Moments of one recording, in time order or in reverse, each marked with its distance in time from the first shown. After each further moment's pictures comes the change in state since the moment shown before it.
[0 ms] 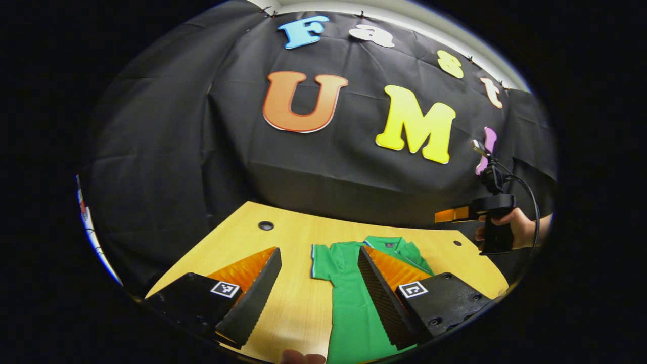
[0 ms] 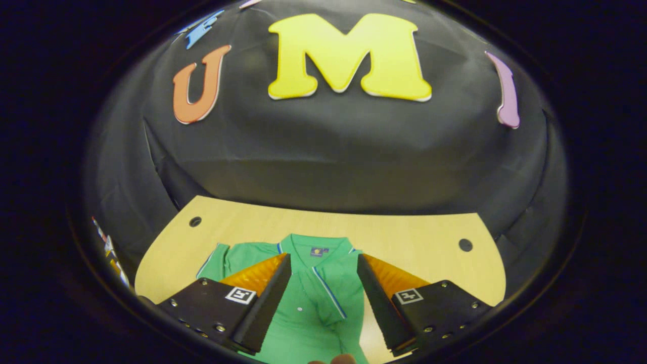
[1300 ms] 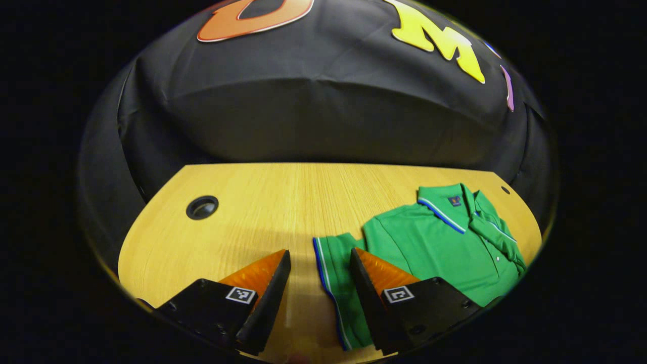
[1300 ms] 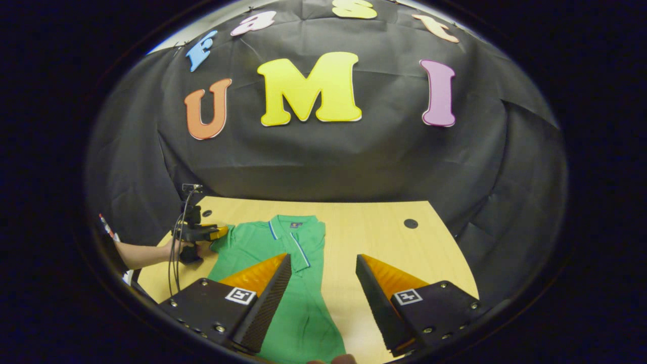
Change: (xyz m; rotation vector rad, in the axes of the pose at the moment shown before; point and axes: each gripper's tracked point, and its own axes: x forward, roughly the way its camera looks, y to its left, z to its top) left arm 0.260 0.056 -0.146 0.189 0.369 -0.004; right arm -0.166 -0.071 -0.066 0.078 -0.019 -0.051
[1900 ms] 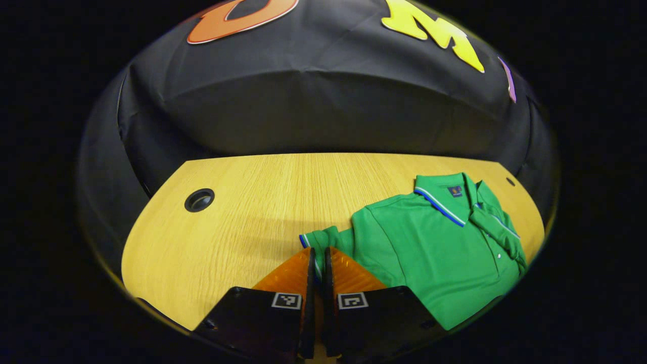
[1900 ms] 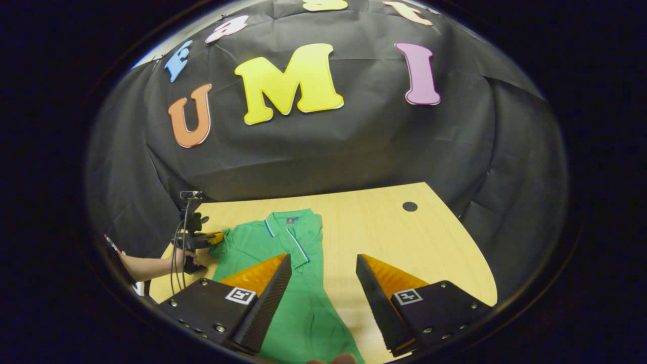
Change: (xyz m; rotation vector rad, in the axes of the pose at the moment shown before) left arm -0.006 -0.020 -0.003 -0.056 0.023 -0.003; right arm 0.009 -0.020 -0.023 0.119 0.026 -0.014
